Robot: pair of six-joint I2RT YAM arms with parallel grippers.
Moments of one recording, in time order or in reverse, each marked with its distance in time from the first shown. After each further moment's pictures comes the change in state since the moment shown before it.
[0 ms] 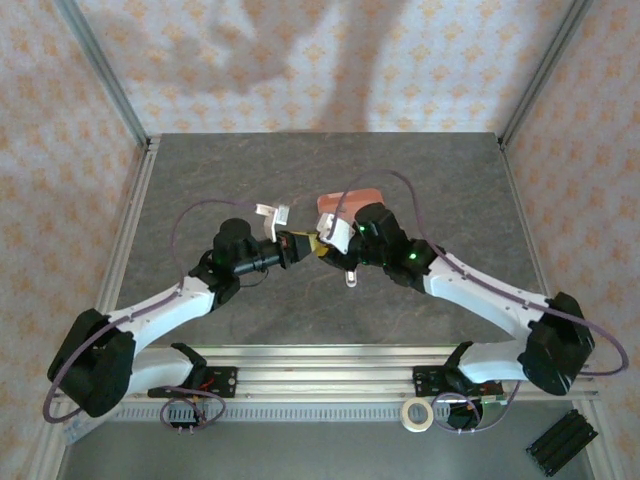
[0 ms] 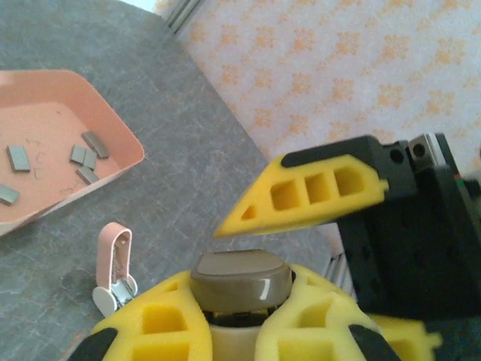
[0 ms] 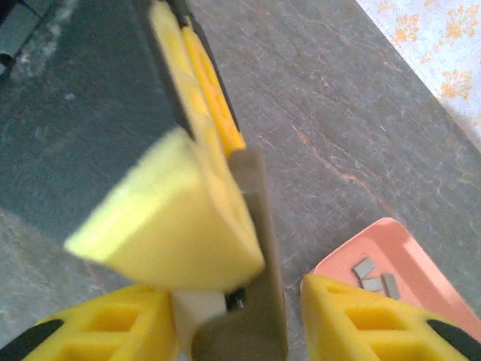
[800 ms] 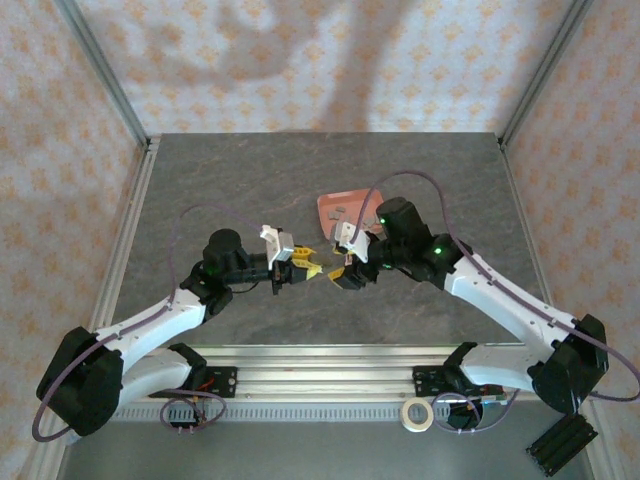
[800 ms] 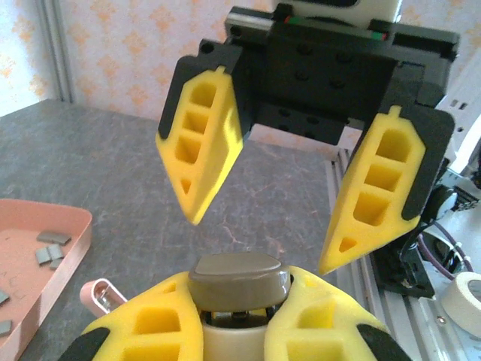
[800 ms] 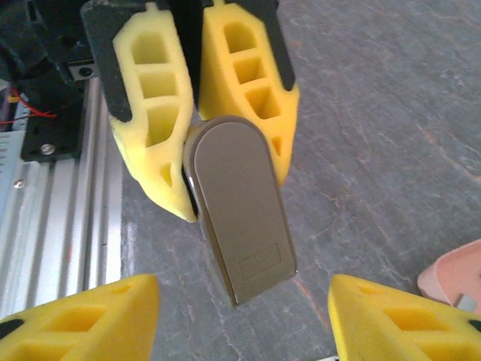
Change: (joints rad) left arm 0.000 -0.096 -0.074 0.033 0.282 0.605; right arm -0.090 -0.081 0.067 -0.323 -0.397 -0.071
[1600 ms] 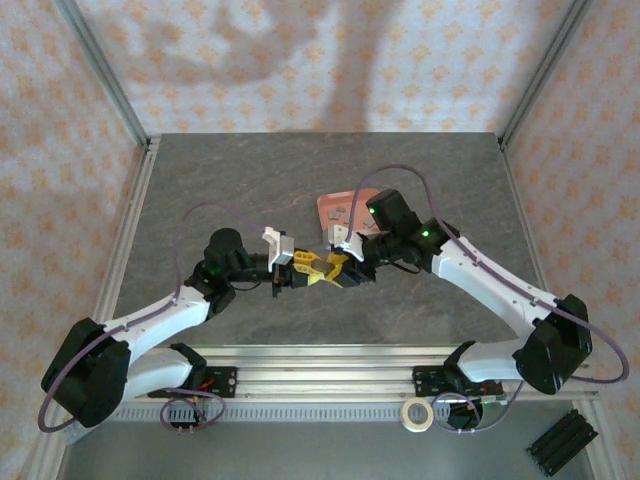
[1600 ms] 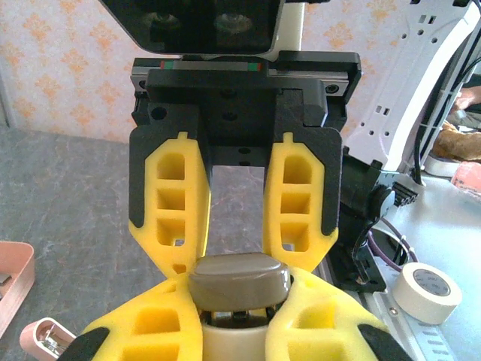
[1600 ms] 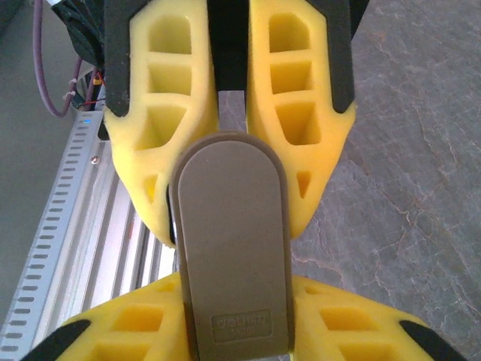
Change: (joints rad) left arm 0.000 0.053 0.000 0.106 0.135 -0.030; right arm -0.023 0.129 0.105 -0.155 -0.180 -0.130
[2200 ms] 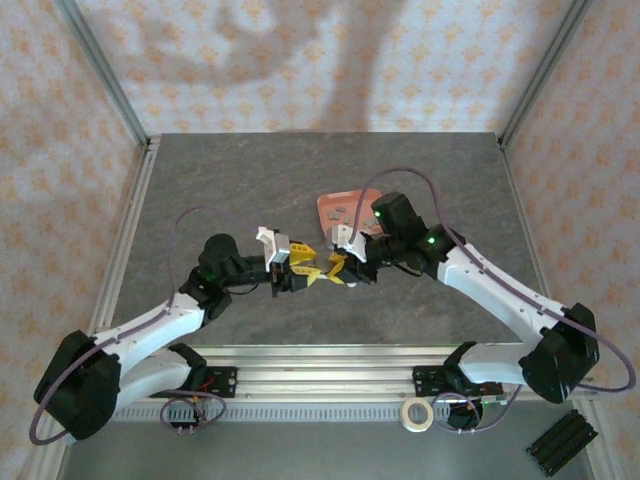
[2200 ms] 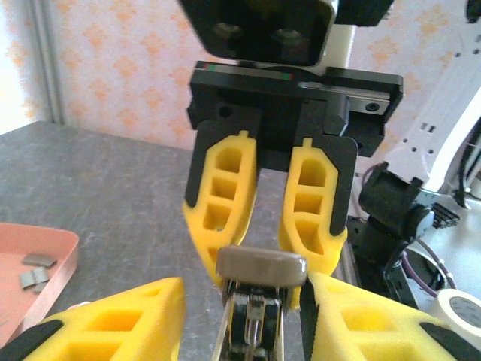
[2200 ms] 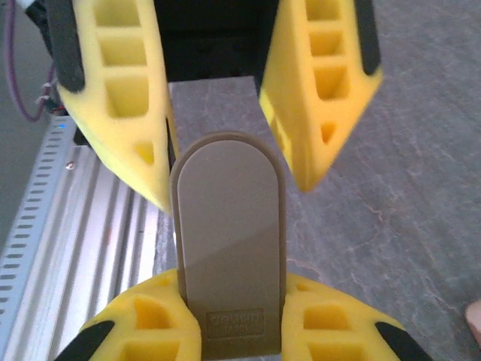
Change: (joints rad) left arm -0.008 -0.093 -0.036 -0.029 -0.154 -0.038; right arm -0.006 -0.067 -0.064 0.087 0.062 0.034
